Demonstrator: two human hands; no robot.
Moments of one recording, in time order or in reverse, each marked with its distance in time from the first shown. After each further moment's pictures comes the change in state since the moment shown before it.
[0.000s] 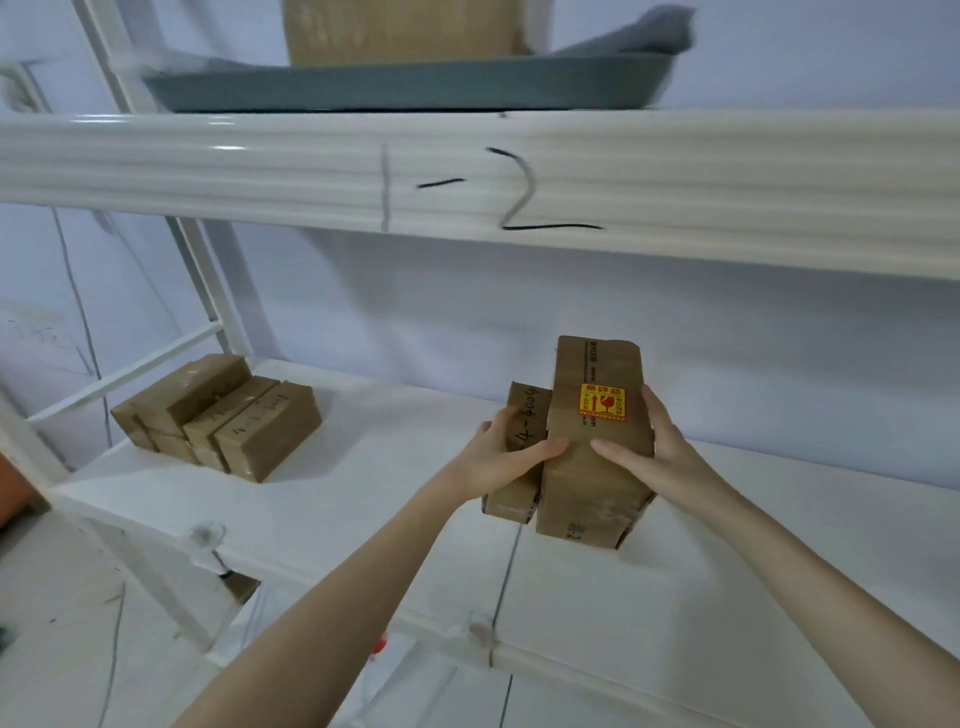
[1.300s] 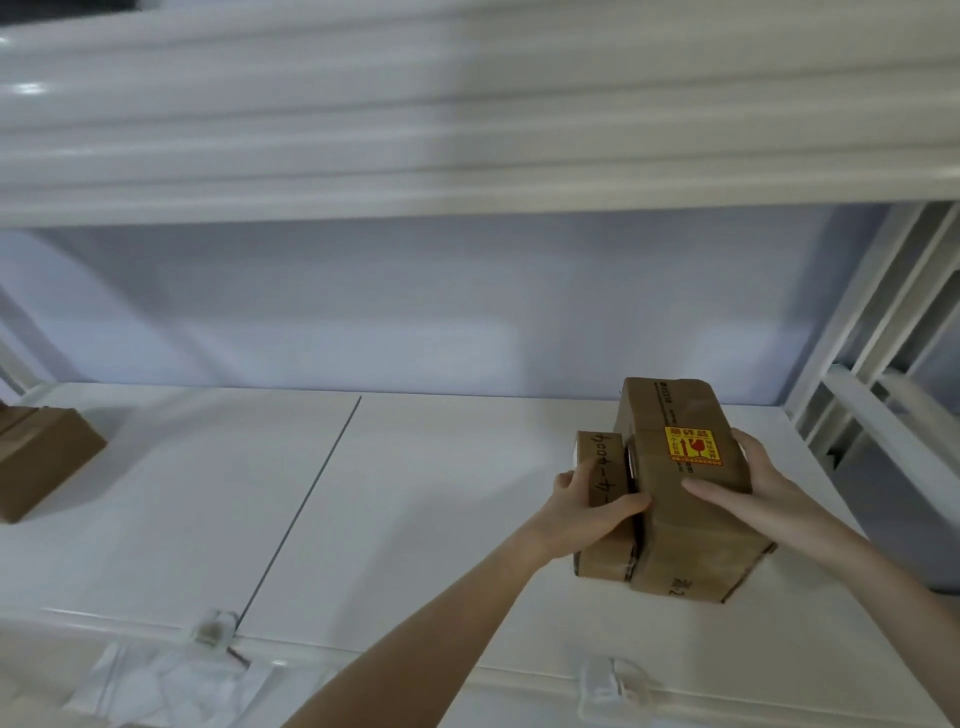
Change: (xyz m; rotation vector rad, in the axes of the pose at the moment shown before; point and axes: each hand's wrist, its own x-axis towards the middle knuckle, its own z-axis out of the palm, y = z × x) left_hand 0.019 0.111 0.343 0.024 -0.365 -0.030; right_hand -0.130 0.183 -0.285 -0.092 0.193 0.421
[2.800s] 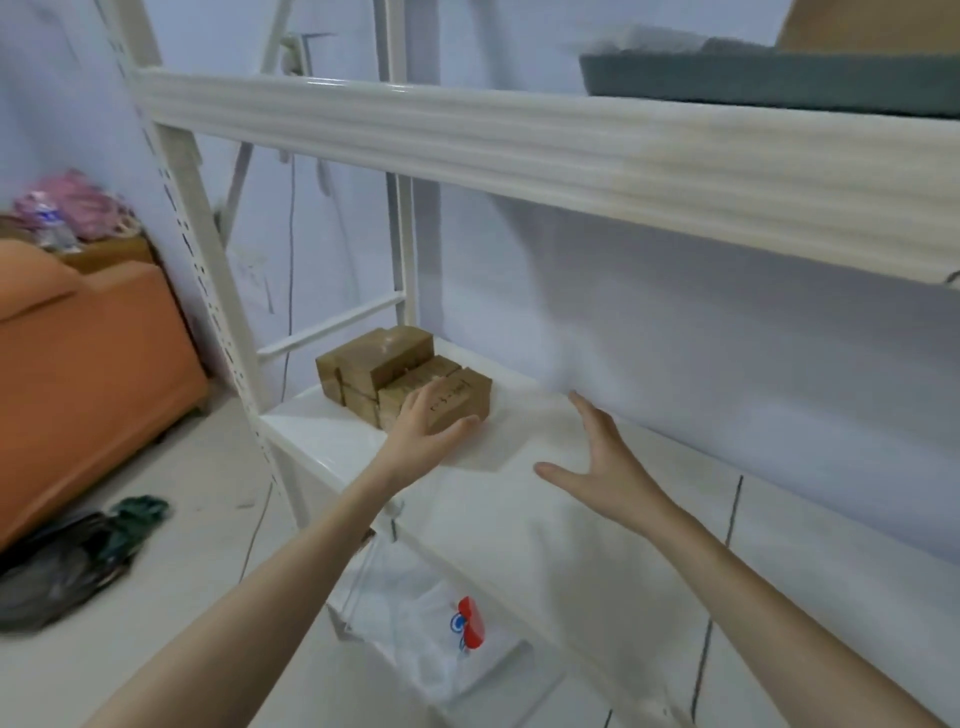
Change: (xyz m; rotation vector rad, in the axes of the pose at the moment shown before) left_hand -0.291 -0.286 -0.504 -0.009 0.930 0.024; right_hand -0.033 -0.361 0.526 -0.258 -0.418 -0.698
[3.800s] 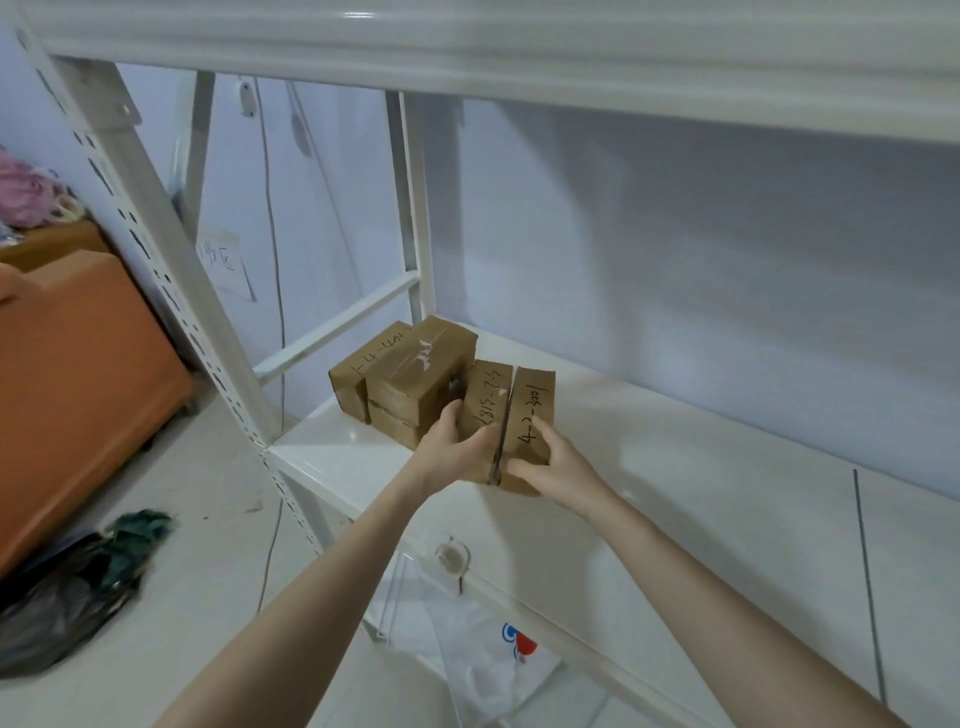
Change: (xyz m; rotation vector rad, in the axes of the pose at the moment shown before) left_hand 0.108 -0.084 -0.021 -0.036 -0.194 -0.211; right_hand 0.135 -0.009 0.132 0.284 -0.057 0.354
